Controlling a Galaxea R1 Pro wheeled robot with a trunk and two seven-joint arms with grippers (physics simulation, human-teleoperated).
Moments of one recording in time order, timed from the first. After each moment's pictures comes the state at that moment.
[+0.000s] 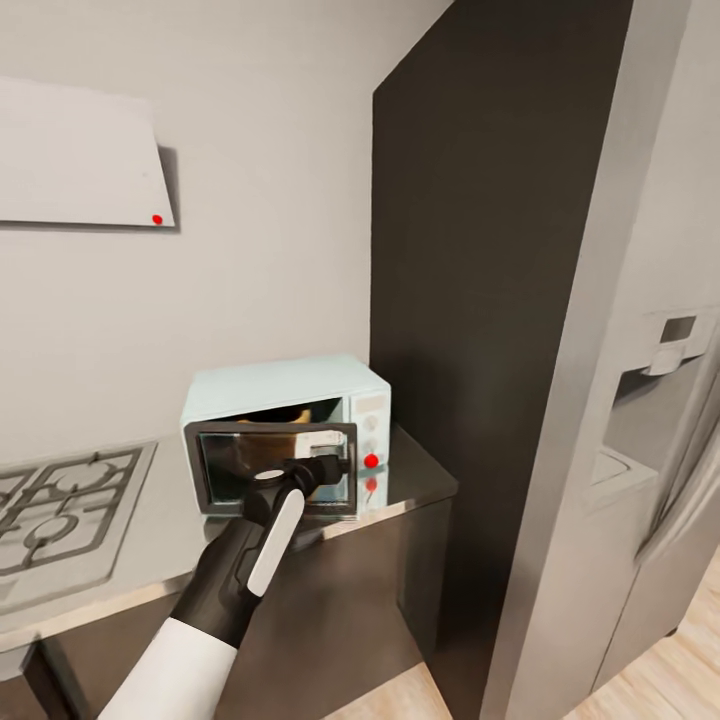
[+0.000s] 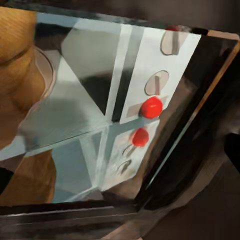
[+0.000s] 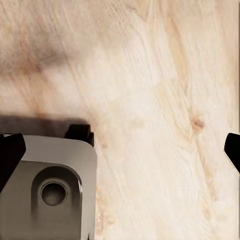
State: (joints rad) left arm -0.62 -0.17 -0.26 -1.26 0.32 0.68 0.28; right arm -0.30 -0.19 -0.40 0.03 0.49 0.07 0.14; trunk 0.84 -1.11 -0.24
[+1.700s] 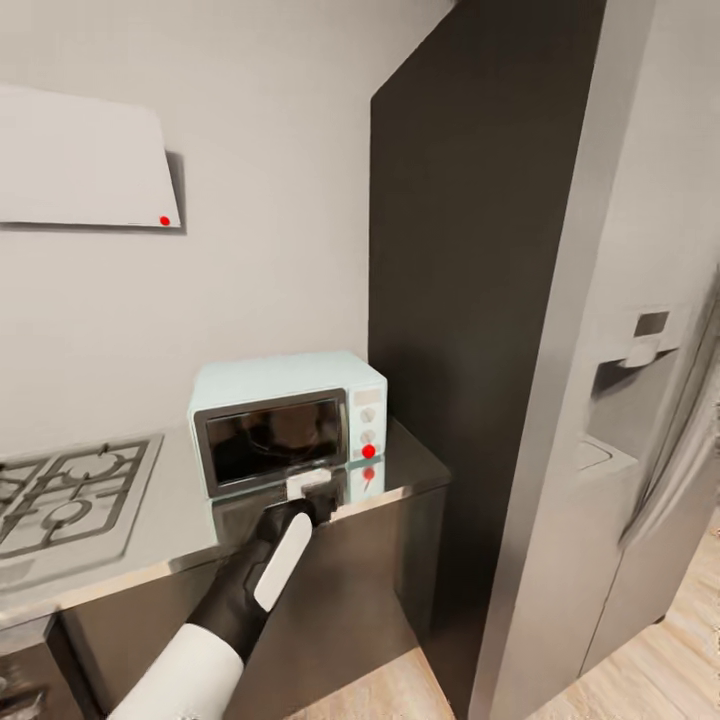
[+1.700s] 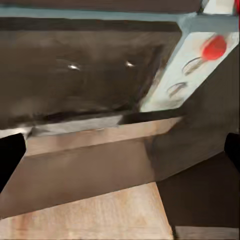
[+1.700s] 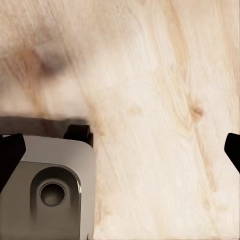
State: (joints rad) left arm -0.61 -0.17 -0.28 -1.03 0.55 0.58 0.59; right arm -0.30 -0.19 -0.40 0.03 0.49 0.07 0.14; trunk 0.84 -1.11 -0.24
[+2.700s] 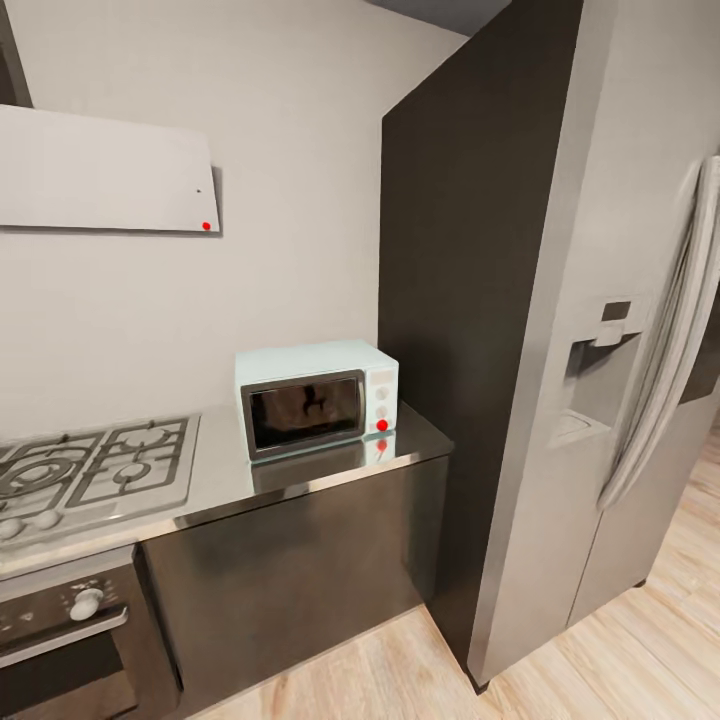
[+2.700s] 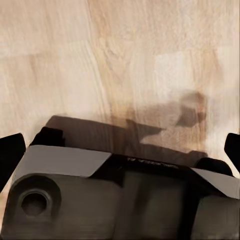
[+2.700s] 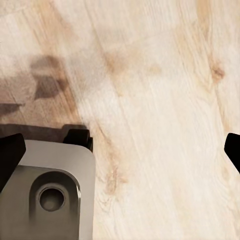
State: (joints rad) left arm -0.34 -0.06 -0.27 0.00 0.56 0.14 0.00; right arm -0.30 -0.19 -0.40 0.03 0.49 0.05 0.14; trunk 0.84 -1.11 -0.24
